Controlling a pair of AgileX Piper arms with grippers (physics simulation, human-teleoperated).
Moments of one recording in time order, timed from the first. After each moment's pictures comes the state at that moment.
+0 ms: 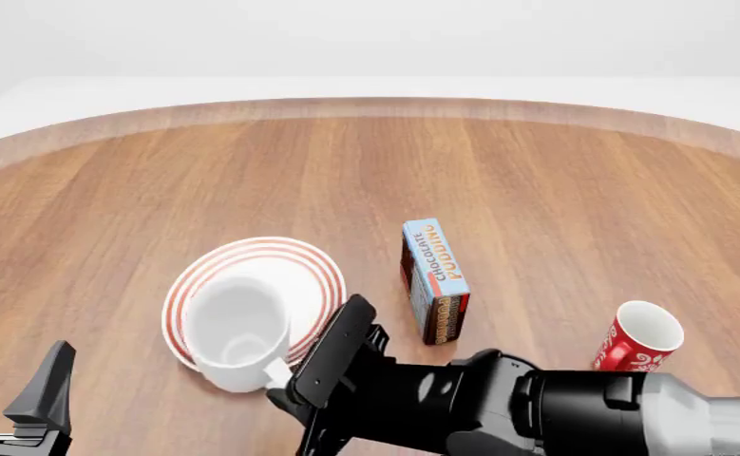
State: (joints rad) left arm 0.00 0.00 0.00 0.00 0.00; right arm 1.12 1.51 -0.81 -0.04 -0.01
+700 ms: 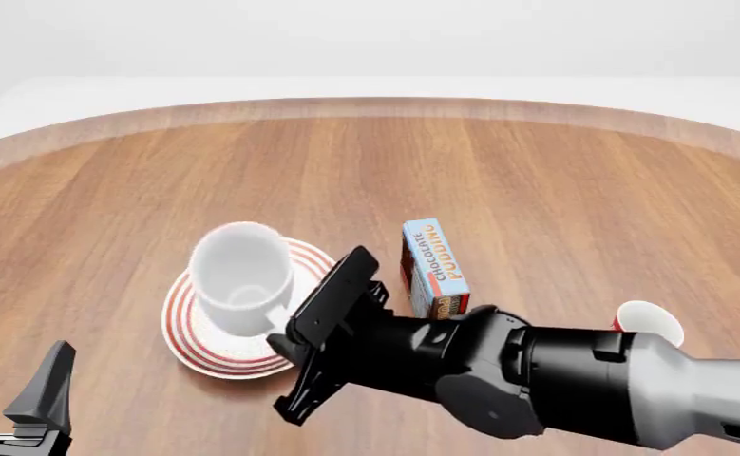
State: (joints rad) left arm 0.00 0.00 0.00 0.00 0.00; right arm 1.04 1.54 -0.90 -0.04 -0.03
